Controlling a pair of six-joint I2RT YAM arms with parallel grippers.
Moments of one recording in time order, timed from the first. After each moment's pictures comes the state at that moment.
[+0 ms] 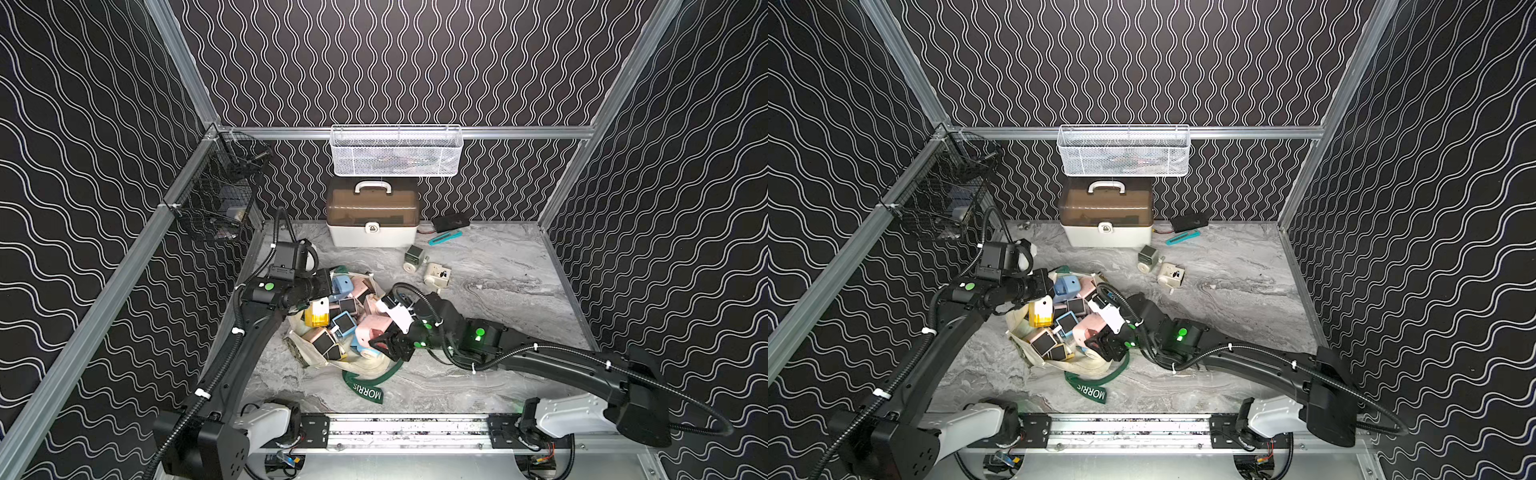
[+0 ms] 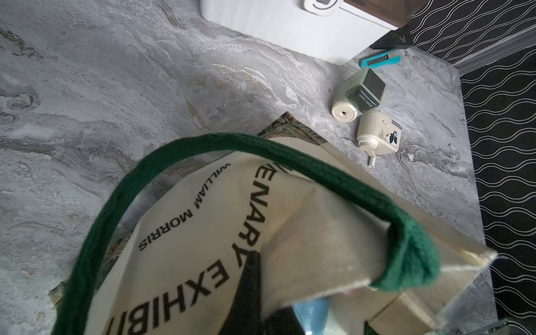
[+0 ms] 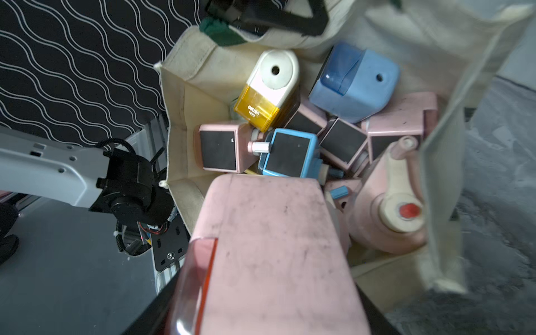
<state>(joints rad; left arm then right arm) -0.11 1.17 1.13 -0.81 0.16 -0.42 1.09 1.30 0.98 -0.19 -0.12 0.24</state>
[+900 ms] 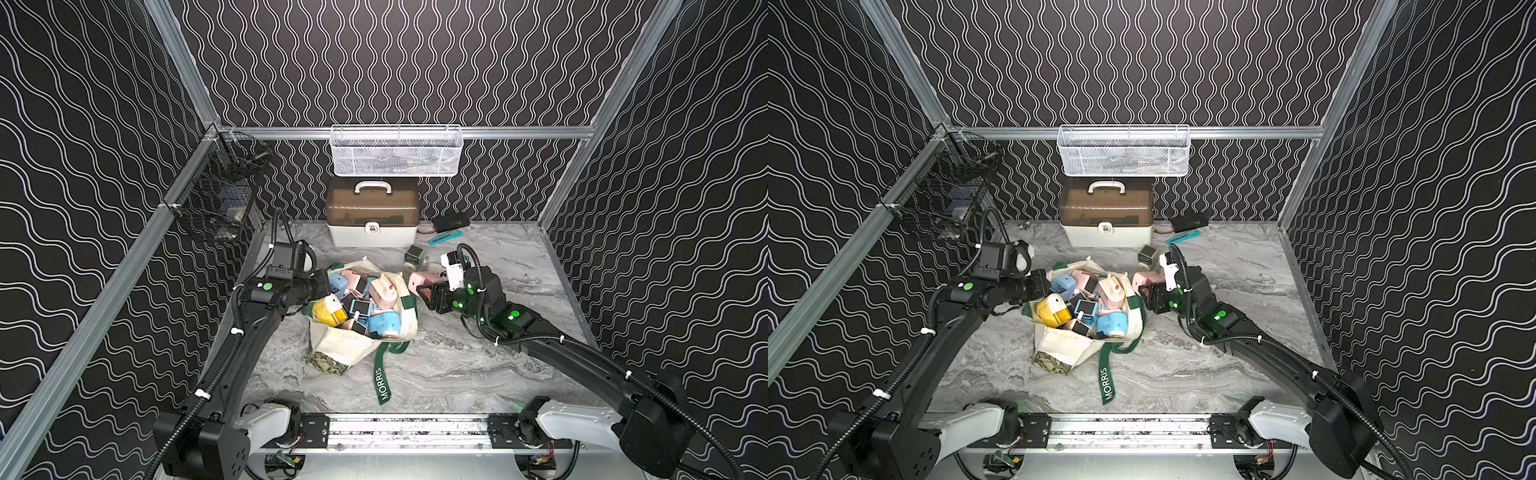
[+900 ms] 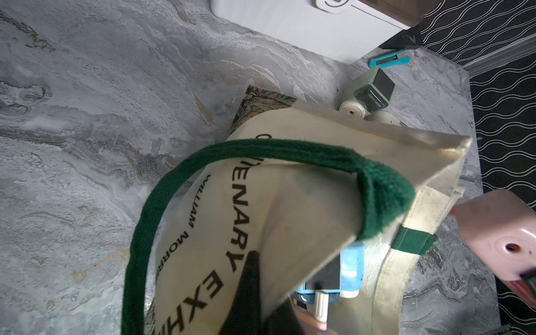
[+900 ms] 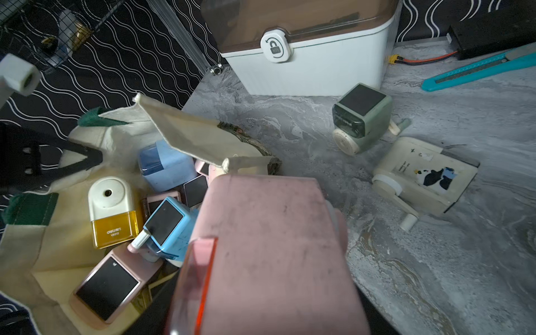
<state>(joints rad) -0.10 1.17 1.13 -0.83 0.16 -0.41 0.68 1.20 0.85 -0.11 -0.05 0.46</state>
